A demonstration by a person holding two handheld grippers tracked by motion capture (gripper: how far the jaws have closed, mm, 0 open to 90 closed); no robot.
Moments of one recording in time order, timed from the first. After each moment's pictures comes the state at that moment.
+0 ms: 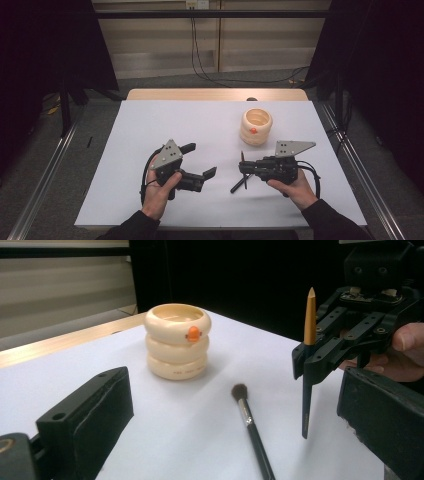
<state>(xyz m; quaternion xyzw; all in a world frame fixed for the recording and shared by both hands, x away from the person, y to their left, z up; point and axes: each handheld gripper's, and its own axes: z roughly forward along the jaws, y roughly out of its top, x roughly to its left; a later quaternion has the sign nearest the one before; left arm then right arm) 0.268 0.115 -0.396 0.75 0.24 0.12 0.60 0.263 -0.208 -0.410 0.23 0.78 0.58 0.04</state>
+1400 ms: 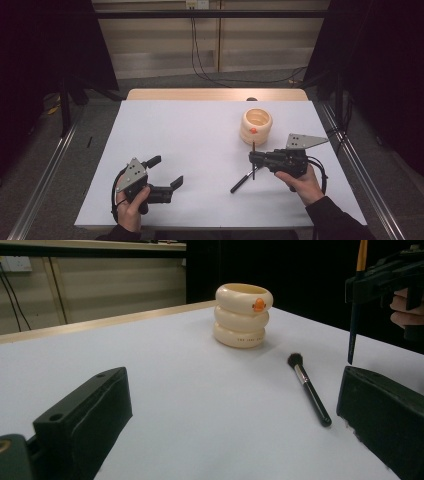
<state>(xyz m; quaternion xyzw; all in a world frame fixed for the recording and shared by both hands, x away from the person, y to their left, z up) 0.247 0.189 -0.433 0.73 0.30 0.19 0.59 0.271 -0.232 -0.403 0.27 0.76 0.58 0.08</state>
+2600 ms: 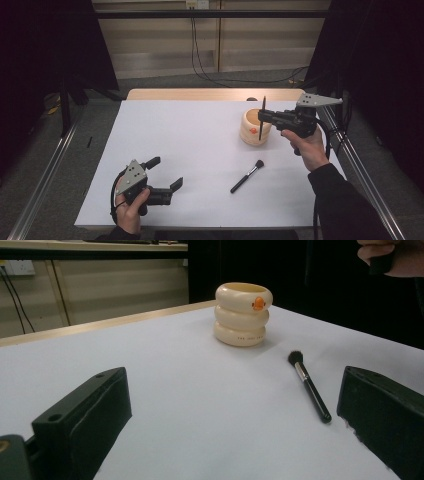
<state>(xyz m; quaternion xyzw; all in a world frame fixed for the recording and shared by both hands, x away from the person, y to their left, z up) 0.242 0.189 -0.432 0.73 0.30 0.19 0.58 0.334 -0.253 -0.340 0.31 0.73 0.59 0.16</state>
